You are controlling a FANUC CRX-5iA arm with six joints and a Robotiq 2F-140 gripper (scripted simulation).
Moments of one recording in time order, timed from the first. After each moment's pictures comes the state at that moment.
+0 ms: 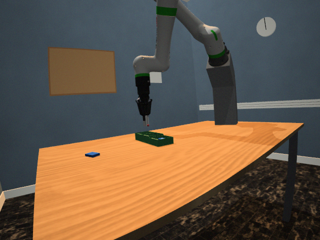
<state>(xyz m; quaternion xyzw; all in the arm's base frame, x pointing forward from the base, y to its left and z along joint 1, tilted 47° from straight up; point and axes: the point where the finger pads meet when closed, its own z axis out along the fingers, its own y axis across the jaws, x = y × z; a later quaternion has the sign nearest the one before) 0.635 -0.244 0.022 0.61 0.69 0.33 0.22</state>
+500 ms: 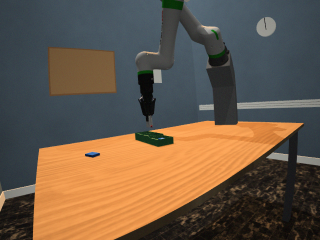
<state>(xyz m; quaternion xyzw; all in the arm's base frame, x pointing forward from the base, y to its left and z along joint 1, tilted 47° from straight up) 0.652 -0.177 0.059 0.61 0.69 0.33 0.22</state>
